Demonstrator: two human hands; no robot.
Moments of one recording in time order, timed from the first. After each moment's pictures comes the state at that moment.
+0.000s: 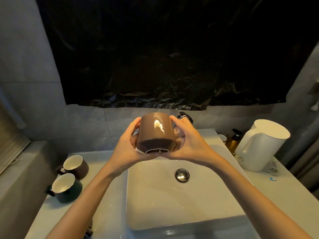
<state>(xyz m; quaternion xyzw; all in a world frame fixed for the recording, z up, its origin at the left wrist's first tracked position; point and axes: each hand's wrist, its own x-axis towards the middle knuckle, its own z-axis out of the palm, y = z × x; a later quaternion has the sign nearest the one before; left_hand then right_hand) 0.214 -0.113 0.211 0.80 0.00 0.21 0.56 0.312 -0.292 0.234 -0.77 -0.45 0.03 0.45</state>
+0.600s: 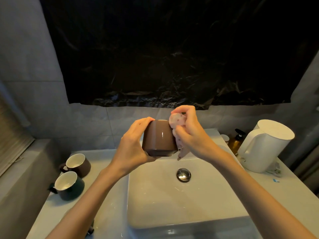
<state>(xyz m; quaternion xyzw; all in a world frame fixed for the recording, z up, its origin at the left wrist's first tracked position) 0.222 -0.110 0.210 0.90 -0.05 0.31 0.29 0.311 -0.288 0.252 -0.76 -0.41 -0.01 0.50</state>
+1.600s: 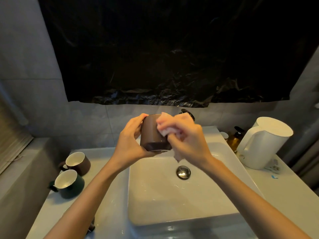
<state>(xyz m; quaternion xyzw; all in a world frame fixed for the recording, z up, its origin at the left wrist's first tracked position) 0.221 -0.109 0.209 0.84 -0.03 0.28 0.46 0.288 -0.282 0.240 -0.72 -0.47 -0.18 0.48</state>
